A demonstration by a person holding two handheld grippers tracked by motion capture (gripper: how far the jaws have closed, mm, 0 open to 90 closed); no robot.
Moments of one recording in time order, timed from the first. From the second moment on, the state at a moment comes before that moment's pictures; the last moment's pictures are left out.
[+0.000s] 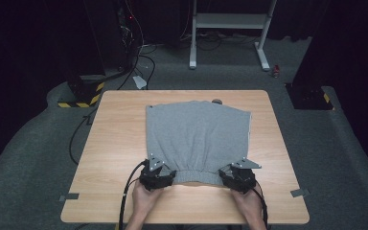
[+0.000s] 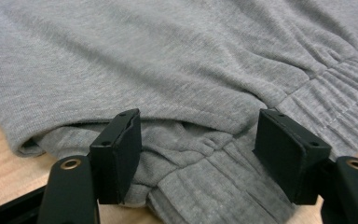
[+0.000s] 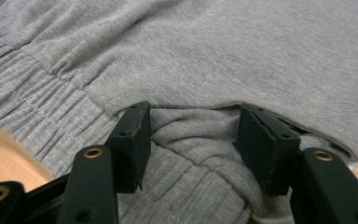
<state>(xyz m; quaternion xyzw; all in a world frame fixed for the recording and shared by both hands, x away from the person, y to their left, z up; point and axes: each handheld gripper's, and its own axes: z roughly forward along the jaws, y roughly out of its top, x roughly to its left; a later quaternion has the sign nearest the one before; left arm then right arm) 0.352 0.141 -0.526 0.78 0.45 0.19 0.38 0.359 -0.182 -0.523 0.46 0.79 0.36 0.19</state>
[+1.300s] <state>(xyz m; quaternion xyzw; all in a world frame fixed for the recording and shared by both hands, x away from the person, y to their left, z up) 0.292 0.146 -0.527 0.79 0.44 0.17 0.39 0.307 -0.184 -0.523 0.45 0.80 0.36 0.18</state>
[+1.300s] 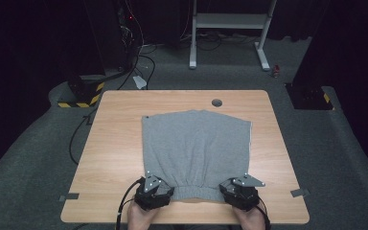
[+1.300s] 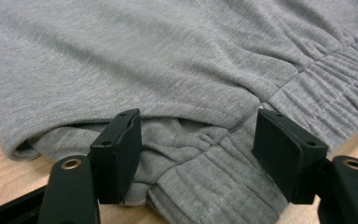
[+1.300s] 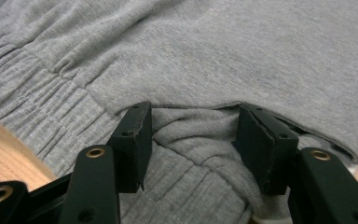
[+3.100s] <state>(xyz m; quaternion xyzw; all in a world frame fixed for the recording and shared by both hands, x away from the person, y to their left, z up) 0.432 0.222 -0.502 0.74 0.56 0.14 0.33 0.313 -0.025 -0.508 0.24 0.87 0.42 0.07</state>
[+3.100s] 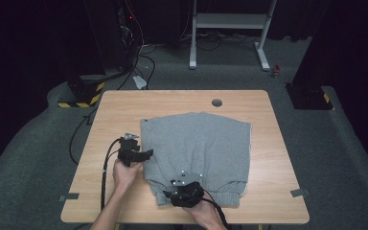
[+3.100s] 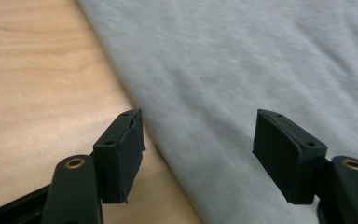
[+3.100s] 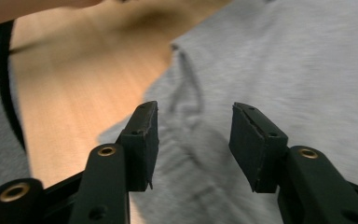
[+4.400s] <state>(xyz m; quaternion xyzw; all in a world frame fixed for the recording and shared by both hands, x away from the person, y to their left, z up) 0.500 0.210 -0.503 0.75 0.59 0.16 0.26 0.271 0.004 -0.512 0.18 0.91 0.32 0.17</state>
